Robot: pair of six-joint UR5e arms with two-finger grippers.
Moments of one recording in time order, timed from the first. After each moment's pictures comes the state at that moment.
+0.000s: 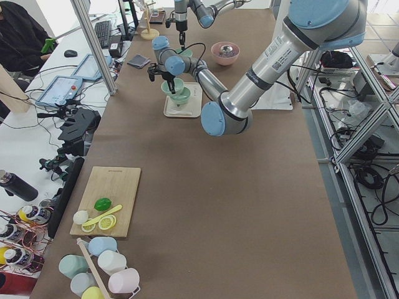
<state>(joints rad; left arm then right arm) -0.79 -2.42 -1.38 -1.58 -2.21 -1.18 0.92 -1.13 1.67 -1.41 2.28 0.95</state>
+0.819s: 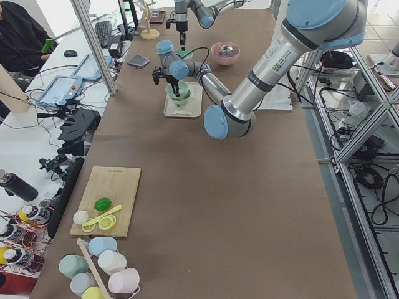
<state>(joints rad) -0.77 -2.38 -1.40 -1.62 -2.21 -1.19 0.92 -1.13 1.67 -1.41 2.27 0.95</state>
